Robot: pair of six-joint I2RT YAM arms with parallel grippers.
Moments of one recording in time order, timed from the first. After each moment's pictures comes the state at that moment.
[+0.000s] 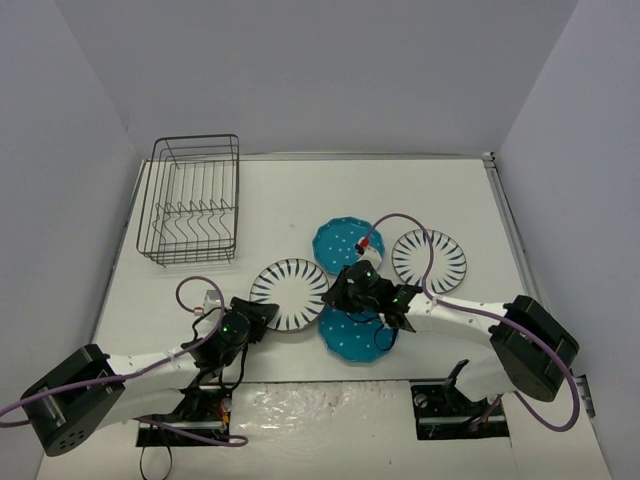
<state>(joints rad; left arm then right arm) -0.82 1.05 0.05 0.43 -0.41 -1.64 0.86 1.38 0.60 0.09 0.08 1.02</state>
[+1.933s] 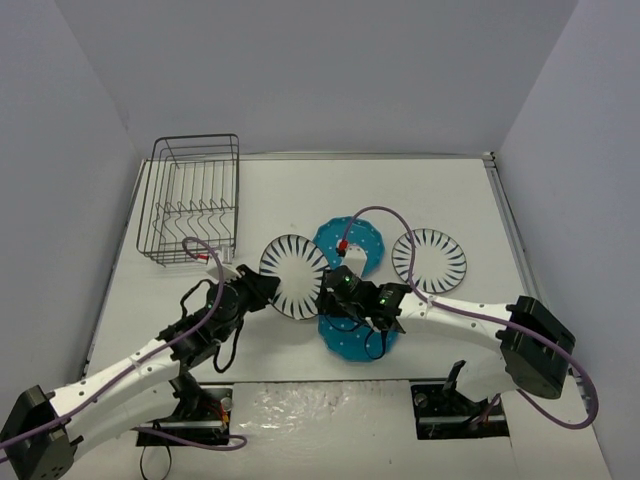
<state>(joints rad) -0.80 0.77 0.37 0.10 -0.35 -0.94 1.01 1.39 0.76 -0.18 0.28 0.90</state>
